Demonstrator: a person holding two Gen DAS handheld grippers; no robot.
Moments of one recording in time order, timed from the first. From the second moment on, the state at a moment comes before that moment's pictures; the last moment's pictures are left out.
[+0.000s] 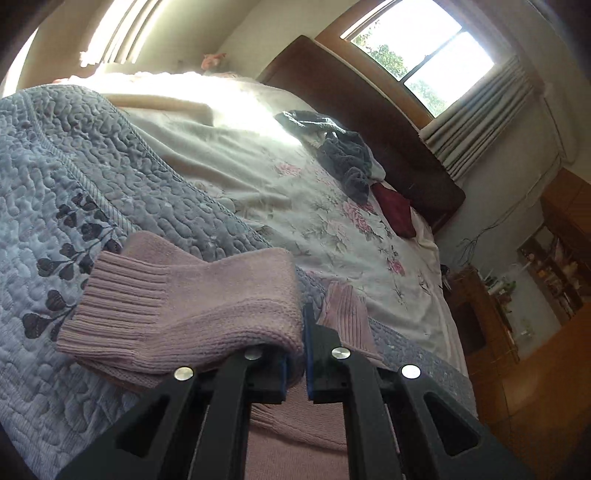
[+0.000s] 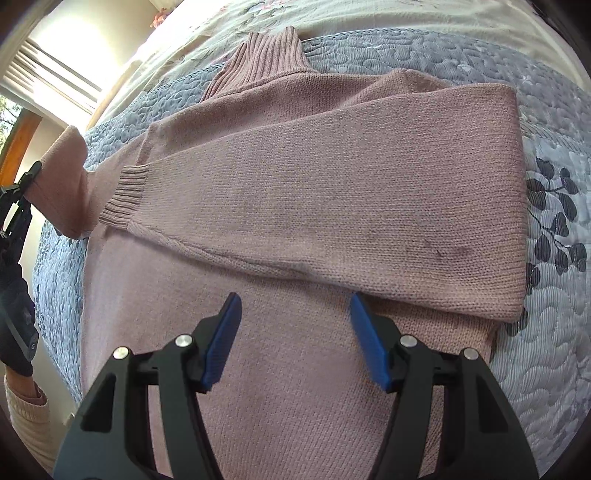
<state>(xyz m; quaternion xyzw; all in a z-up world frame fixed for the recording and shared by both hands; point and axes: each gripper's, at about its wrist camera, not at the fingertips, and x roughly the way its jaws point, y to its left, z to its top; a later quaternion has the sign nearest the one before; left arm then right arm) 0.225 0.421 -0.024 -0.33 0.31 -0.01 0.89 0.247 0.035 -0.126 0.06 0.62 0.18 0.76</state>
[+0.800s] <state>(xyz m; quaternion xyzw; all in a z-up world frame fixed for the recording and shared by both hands) 0.194 0.354 -0.113 -0.26 0.49 -0.14 0.82 0.253 0.033 -0.121 0.10 0.64 0.19 0.74</state>
